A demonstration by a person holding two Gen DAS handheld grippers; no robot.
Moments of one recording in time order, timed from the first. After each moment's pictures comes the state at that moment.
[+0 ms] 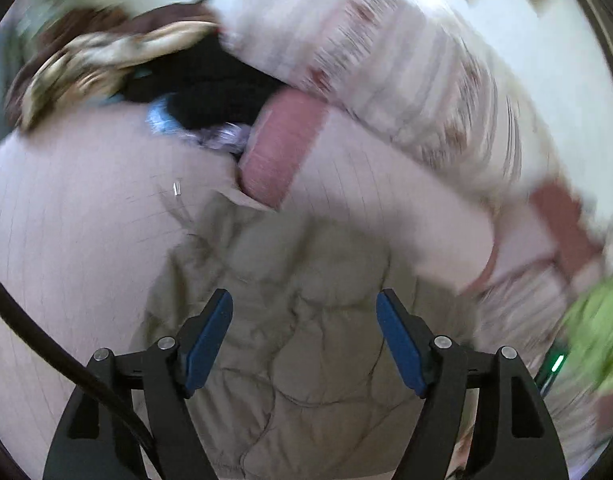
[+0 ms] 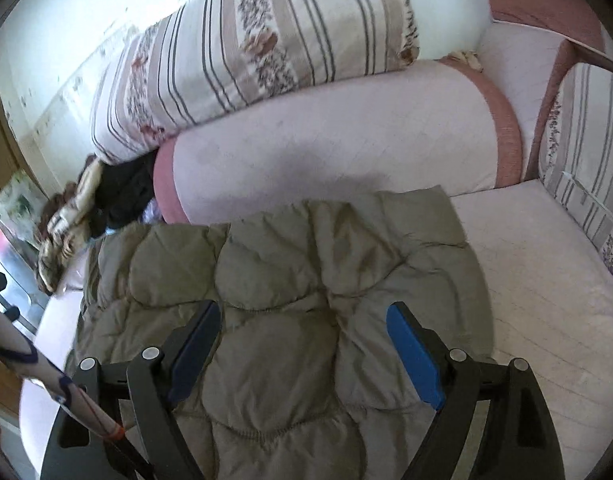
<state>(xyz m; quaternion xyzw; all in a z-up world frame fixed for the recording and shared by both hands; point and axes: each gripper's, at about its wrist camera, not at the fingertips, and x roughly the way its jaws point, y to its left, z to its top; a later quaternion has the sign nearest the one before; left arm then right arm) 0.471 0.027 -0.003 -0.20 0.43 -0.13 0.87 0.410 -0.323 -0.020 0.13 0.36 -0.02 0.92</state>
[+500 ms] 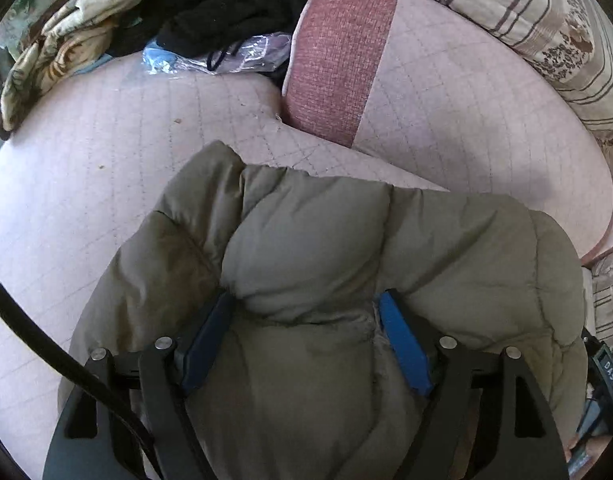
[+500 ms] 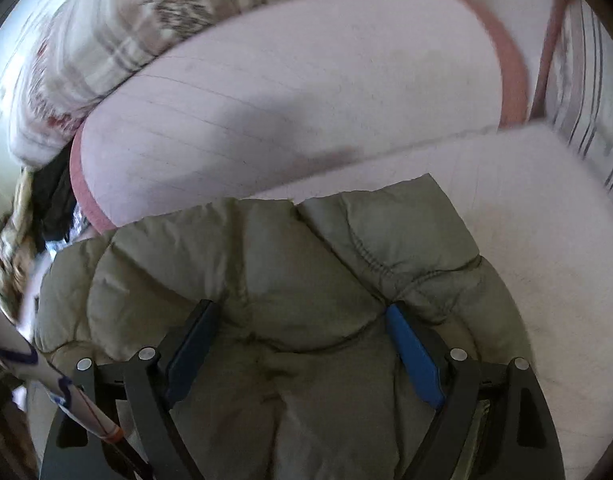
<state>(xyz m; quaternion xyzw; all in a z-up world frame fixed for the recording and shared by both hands) 0.581 -0.017 -0.145 -0.12 0.53 -0.02 0.84 0.507 -0.378 -0.111 0.21 0.44 -0.06 0.87</state>
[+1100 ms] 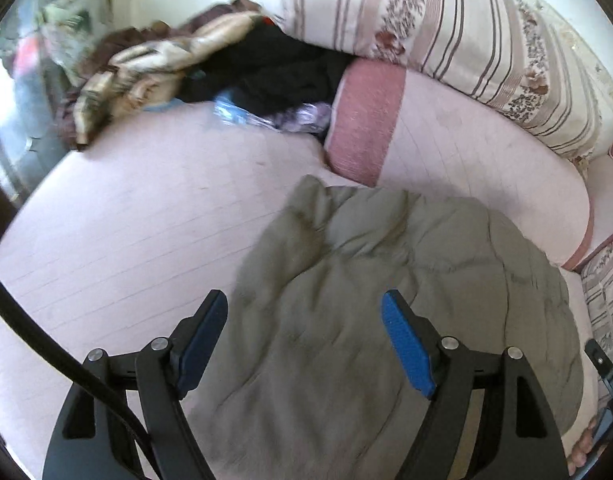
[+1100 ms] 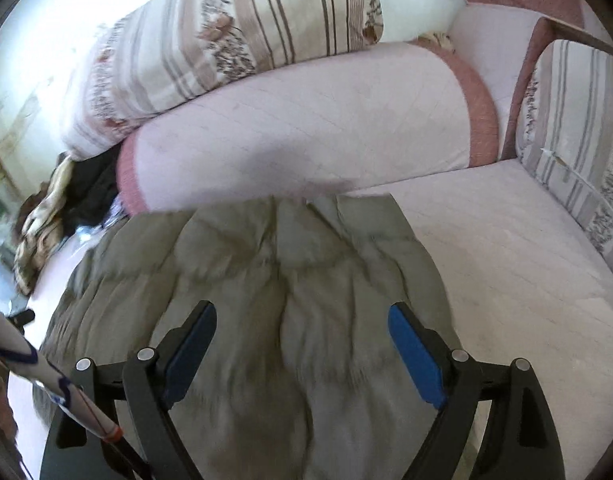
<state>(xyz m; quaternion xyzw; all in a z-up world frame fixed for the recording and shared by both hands) 0.451 0.049 -0.061 -0.10 0.44 0.01 0.89 0.384 -0.356 -0.046 0.14 0.38 -0.05 0.91</state>
